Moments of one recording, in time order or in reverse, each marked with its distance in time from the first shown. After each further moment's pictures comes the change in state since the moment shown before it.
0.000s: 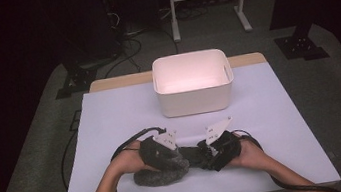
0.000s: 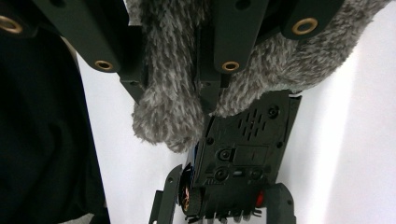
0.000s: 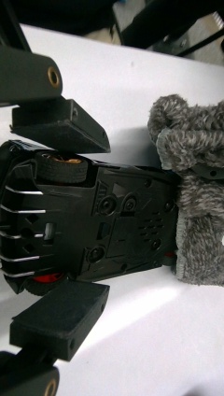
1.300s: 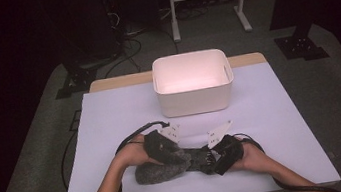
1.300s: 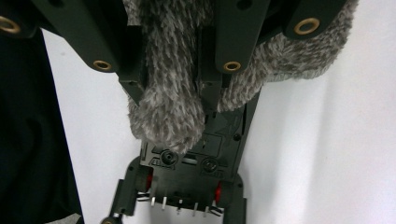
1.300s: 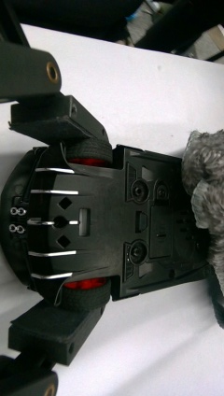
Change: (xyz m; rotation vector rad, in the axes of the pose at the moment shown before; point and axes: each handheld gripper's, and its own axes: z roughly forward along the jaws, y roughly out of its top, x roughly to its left) left arm 0.021 0.006 0.007 0.009 0.003 -0.012; right arm -0.002 -0.016 0.007 0.047 0.060 0.029
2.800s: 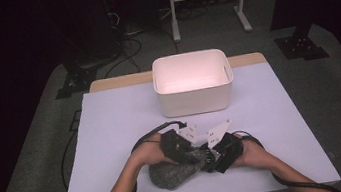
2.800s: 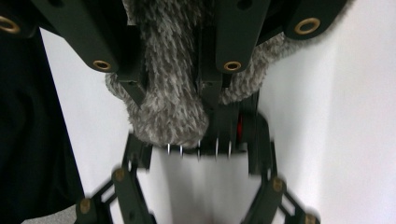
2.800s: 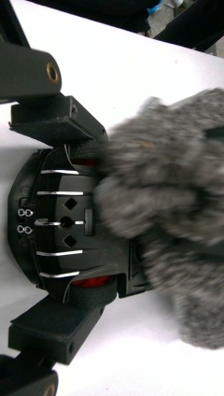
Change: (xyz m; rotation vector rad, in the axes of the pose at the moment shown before) left arm 0.000 0.042 0.029 0.007 -0.010 0.071; right arm -0.005 0.002 -0.001 0.017 0.000 -0.069
